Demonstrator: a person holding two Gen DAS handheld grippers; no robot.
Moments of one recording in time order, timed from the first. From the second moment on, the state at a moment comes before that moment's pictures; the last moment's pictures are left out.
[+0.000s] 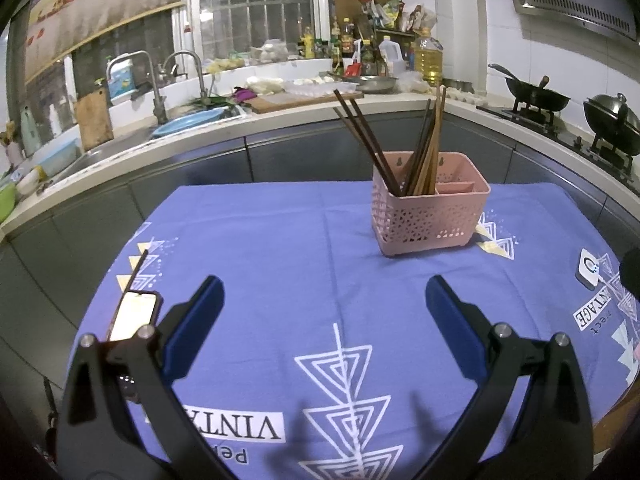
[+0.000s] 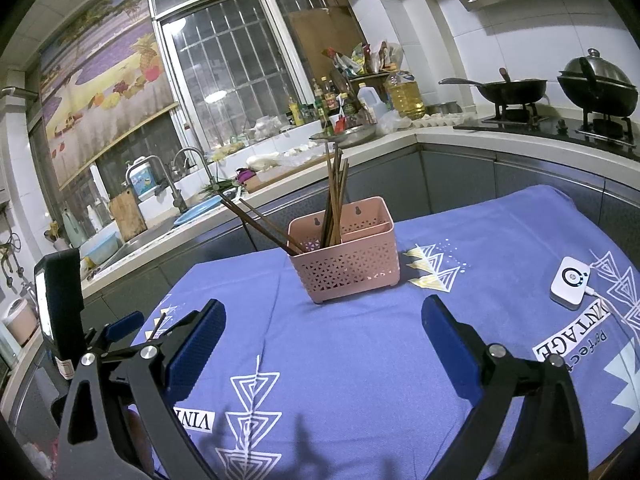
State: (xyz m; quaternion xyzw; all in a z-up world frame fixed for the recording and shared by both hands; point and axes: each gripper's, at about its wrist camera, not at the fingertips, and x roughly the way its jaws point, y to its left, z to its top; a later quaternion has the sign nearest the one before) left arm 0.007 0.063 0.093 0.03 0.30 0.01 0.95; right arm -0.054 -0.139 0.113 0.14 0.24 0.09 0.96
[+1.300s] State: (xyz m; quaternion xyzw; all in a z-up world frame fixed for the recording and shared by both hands) left arm 0.005 0.060 0.095 0.02 0.30 0.00 0.95; right arm -0.056 -0.134 0.114 0.14 0.23 0.09 0.96
